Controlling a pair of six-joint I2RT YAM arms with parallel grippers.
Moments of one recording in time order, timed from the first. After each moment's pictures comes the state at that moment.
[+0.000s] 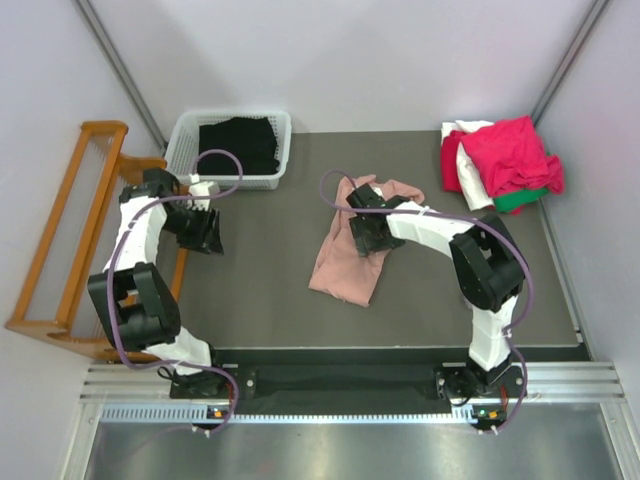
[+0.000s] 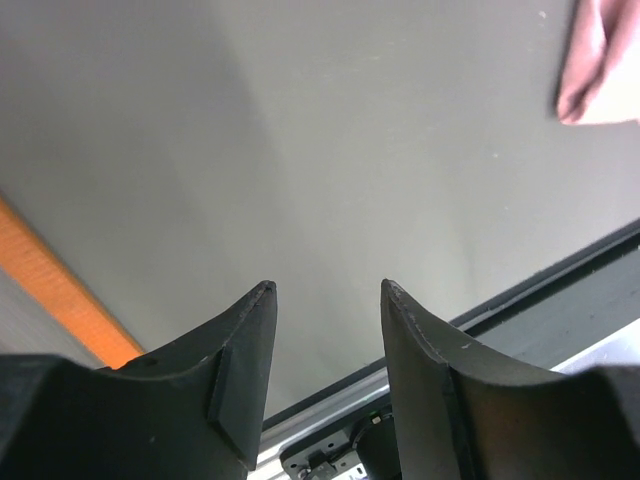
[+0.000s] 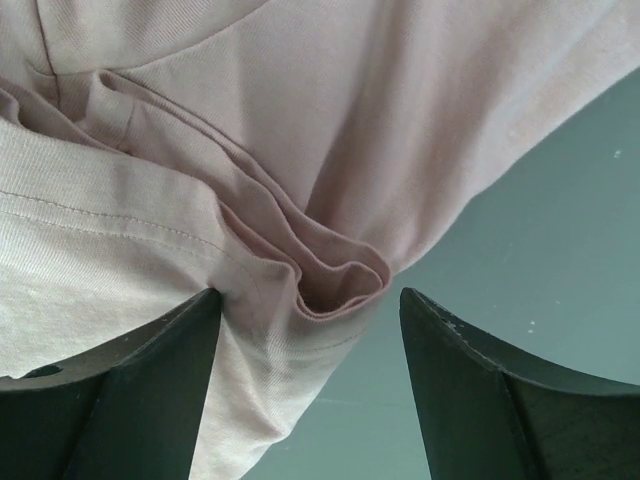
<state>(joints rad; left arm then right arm) 0.24 1.57 1.31 -1.11 0.48 0.44 0.65 1.92 1.34 -0.64 0.29 0.34</state>
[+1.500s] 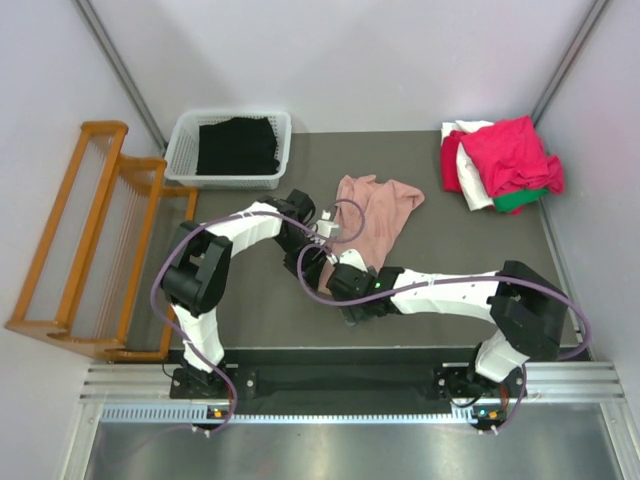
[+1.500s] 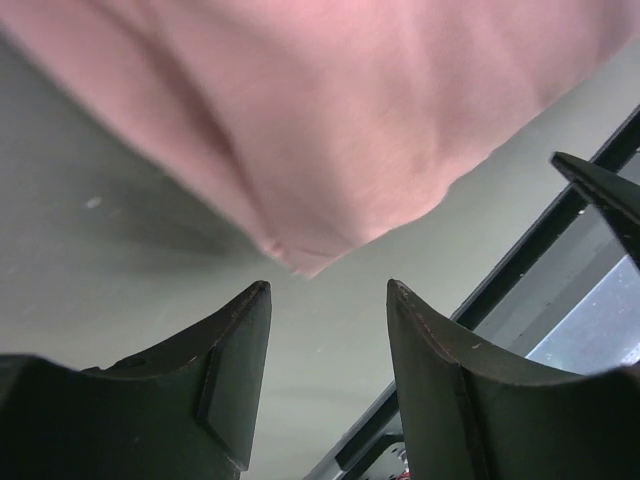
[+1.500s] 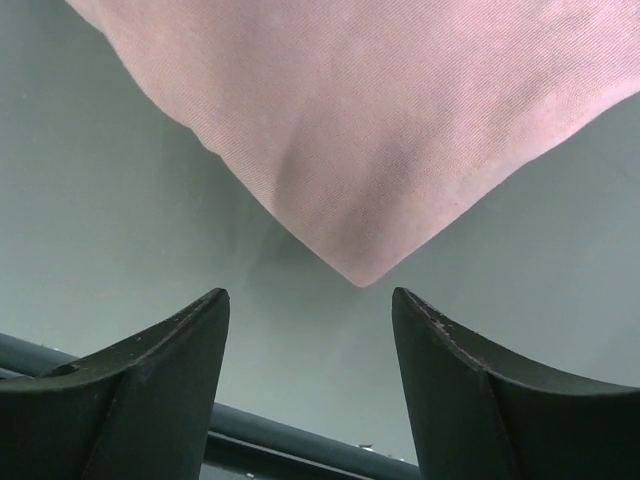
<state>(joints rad) -0.51 1.88 1.28 -0.86 0.52 0.24 1.12 1.57 0.93 -0.56 0.34 0.54</state>
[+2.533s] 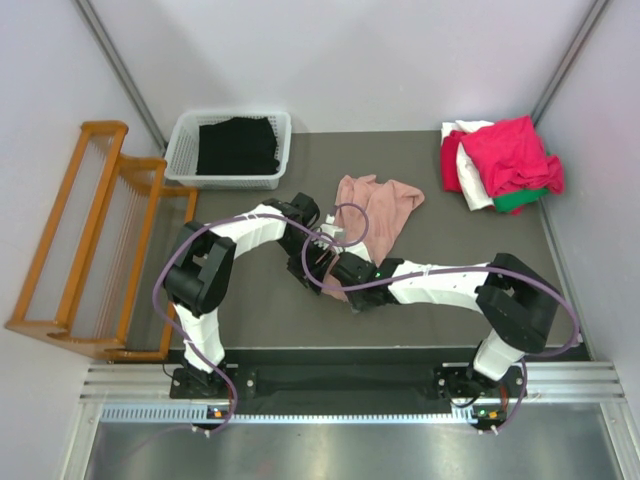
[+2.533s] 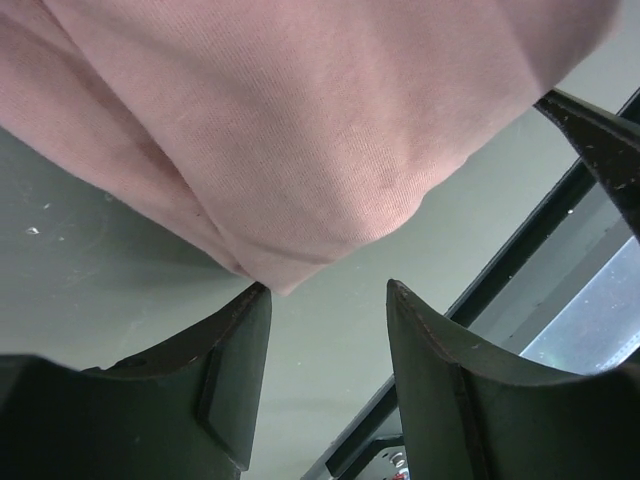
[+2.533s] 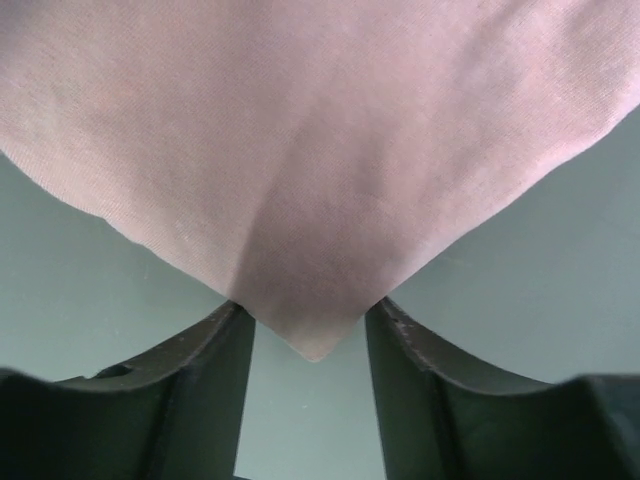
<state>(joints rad) -0.55 1.89 1.27 -0.85 0.53 0.22 1.02 1.63 0.93 -0.49 0.34 0.52</state>
